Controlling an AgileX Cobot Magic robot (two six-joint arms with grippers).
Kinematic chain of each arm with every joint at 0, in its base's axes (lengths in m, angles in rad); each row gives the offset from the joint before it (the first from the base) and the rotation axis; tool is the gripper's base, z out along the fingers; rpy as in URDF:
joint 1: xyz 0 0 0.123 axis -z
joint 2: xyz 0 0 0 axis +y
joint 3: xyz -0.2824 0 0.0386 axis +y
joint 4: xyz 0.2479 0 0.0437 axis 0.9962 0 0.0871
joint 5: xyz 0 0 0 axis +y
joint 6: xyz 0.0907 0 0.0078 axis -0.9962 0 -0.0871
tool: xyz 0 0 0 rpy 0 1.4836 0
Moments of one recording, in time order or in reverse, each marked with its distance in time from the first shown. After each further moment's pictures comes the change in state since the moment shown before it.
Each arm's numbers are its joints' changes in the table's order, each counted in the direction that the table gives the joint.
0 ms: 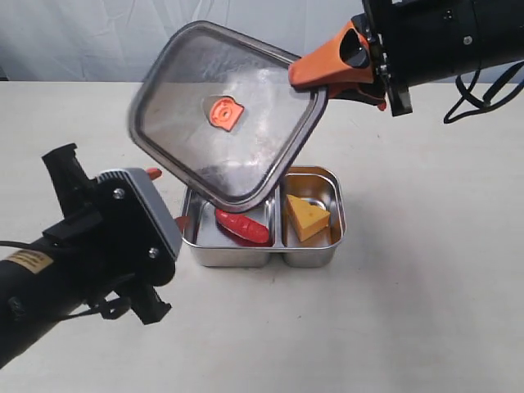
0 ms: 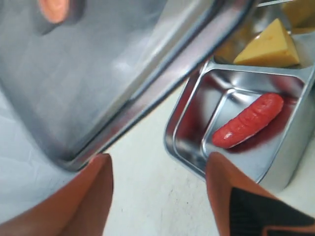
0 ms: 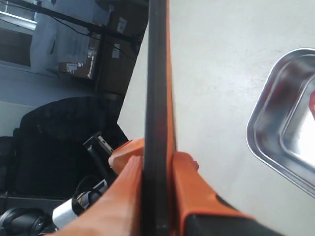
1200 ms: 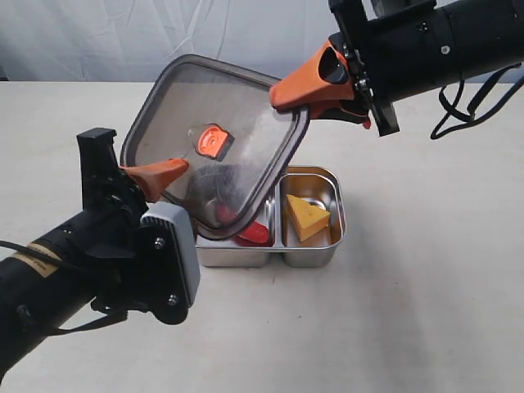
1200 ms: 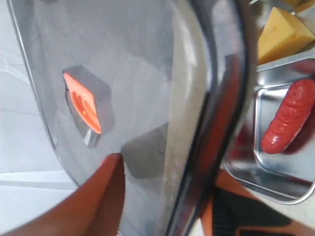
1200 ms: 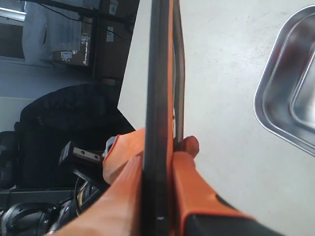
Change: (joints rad) left arm 0.000 0.021 0.000 0.203 -0.050 -0.286; right arm -0.079 0.000 0.000 -0.050 -0.015 -0.127
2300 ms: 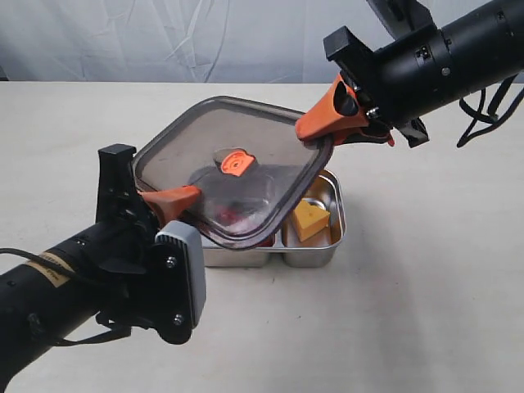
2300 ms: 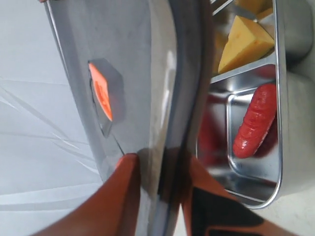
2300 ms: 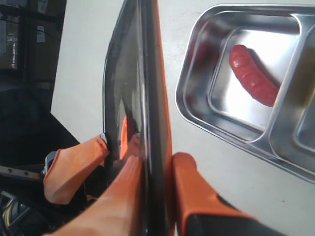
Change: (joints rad) left arm 0.000 0.017 0.004 0.031 0.073 -0.003; right arm 0.000 -0.006 -0.003 -0.271 -0.119 -0.113
